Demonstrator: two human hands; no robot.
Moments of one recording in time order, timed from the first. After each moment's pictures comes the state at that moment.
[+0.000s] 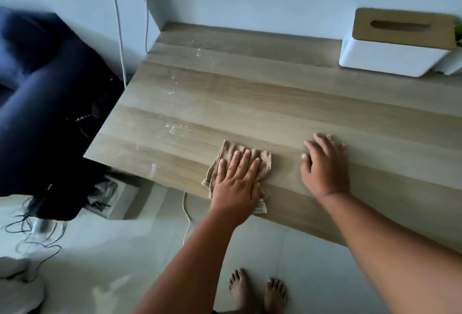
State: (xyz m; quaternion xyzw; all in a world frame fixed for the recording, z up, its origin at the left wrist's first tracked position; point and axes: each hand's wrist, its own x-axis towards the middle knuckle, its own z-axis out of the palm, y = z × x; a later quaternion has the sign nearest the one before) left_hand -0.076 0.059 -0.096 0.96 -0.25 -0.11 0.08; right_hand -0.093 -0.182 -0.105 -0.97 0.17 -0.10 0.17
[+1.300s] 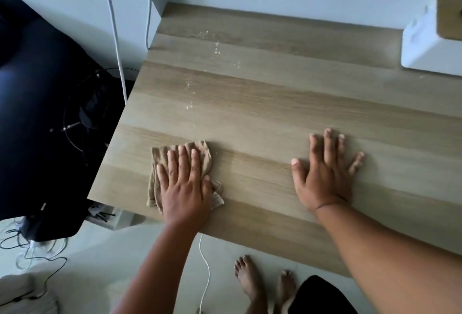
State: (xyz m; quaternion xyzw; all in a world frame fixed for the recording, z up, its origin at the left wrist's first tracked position) left_hand 0.069 0.225 -0.108 0.99 -0.09 -0.07 0.06; right_hand 0.010 -0.070 -0.120 -0.97 0.25 0.00 0.06
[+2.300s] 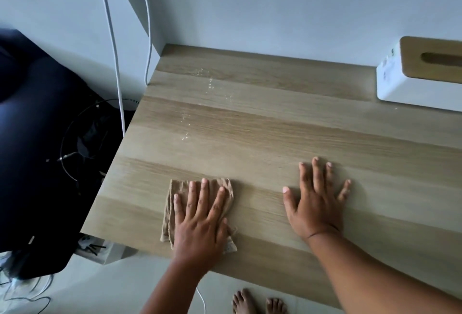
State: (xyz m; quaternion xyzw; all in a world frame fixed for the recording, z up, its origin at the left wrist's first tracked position) left_hand 0.052 0.204 -0.104 0.97 -0.24 -0.09 0.05; right_hand 0.011 -0.070 -0.114 -0.97 0.25 0.03 0.06
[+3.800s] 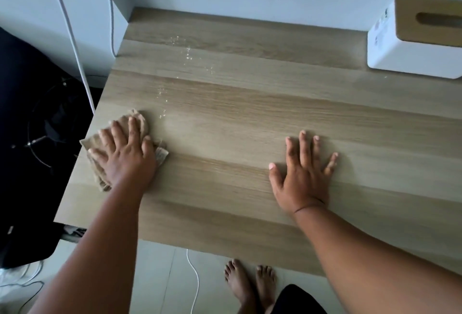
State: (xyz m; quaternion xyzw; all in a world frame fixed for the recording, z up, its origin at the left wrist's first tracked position) left_hand 0.195 0.245 -0.099 0.99 0.07 -0.12 0.05; right_hand 0.011 -0.070 -0.114 -0.97 0.25 0.03 0.06
